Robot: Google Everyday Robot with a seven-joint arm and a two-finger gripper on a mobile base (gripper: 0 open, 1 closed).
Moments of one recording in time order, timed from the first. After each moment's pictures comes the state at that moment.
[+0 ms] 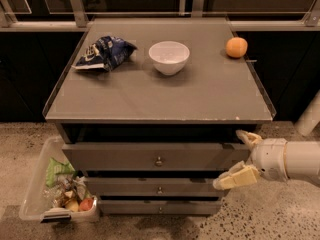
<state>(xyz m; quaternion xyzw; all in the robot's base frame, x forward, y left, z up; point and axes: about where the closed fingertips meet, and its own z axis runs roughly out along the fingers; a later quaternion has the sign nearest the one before) 0.446 -0.194 0.734 -0.41 0.78 0.23 0.41</state>
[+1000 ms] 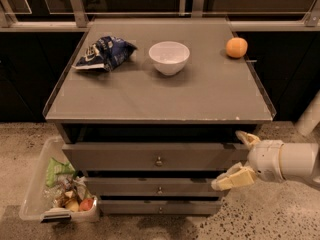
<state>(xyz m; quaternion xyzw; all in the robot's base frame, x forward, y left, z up) 0.452 -0.195 0.722 -0.41 0.79 0.21 0.41</state>
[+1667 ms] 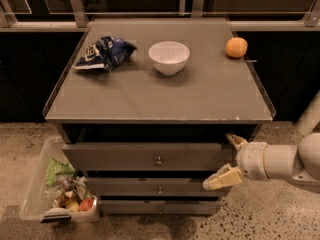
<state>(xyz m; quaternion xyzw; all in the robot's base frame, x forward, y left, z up) 0.472 -0.181 0.684 -0.43 0.78 0.21 0.40</state>
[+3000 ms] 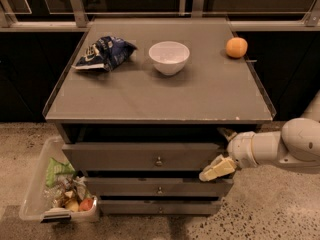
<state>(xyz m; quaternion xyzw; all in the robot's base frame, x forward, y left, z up) 0.509 -0.172 0.666 -0.47 0.77 0.21 0.38</state>
